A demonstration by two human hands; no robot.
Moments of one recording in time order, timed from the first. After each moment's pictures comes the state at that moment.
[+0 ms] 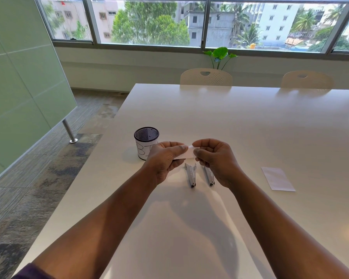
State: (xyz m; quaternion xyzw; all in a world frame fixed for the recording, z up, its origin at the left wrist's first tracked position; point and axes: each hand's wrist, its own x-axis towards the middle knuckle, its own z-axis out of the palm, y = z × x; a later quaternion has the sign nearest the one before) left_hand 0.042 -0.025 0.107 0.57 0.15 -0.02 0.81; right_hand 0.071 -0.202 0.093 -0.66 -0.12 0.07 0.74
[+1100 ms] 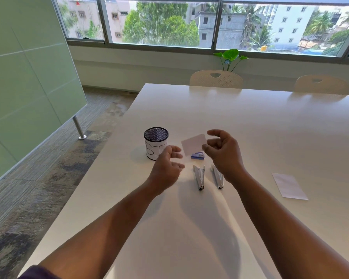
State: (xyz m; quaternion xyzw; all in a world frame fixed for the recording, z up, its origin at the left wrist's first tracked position) left_hand 0.033 -0.005 0.060 0.78 0.06 0.09 0.61; right_hand 0.087 -0.185 0.102 -0.78 -0.10 -0.07 0.61
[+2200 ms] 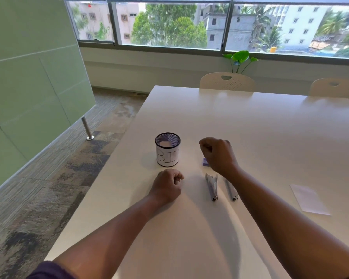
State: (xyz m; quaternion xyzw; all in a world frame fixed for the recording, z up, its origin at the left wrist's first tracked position) left_hand 0.046 0.031 0.010 0.92 0.07 0.10 0.38; right_hand 0.143 -0.141 0.079 -0.89 -0.24 -0.17 0.35
